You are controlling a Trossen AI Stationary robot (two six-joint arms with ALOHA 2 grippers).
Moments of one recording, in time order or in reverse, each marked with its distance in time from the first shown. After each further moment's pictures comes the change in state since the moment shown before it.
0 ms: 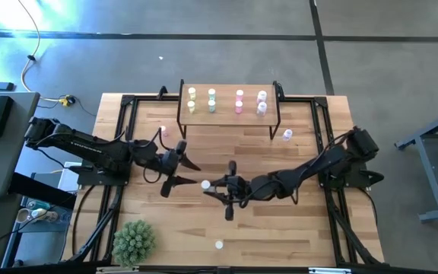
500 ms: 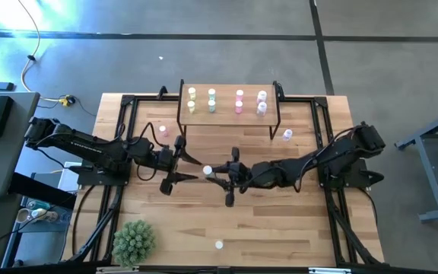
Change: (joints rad) left arm 0.002 0.000 0.000 0.186 -0.027 0.080; right arm -0.083 -0.086 0.000 -0.118 -0.023 -0.018
